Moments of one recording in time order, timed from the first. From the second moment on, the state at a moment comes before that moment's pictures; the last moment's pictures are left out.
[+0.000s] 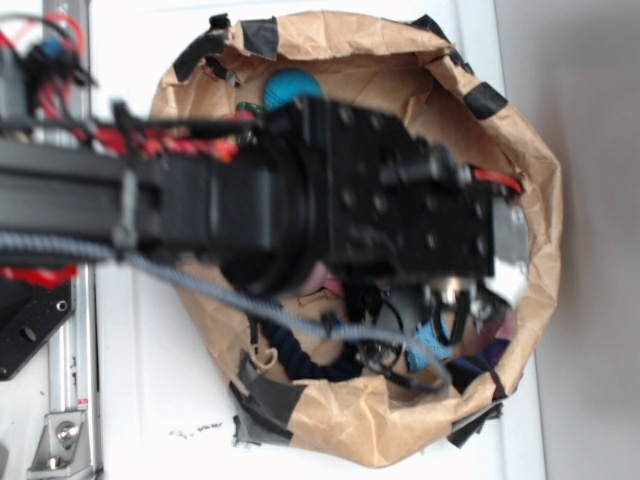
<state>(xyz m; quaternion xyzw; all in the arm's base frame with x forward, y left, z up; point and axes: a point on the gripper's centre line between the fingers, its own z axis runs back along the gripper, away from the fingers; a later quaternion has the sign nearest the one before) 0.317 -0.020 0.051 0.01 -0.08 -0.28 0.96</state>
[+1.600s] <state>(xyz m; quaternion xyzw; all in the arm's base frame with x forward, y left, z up) 0.286 0.017 0.094 -0.01 -0.10 -0.01 0.99</state>
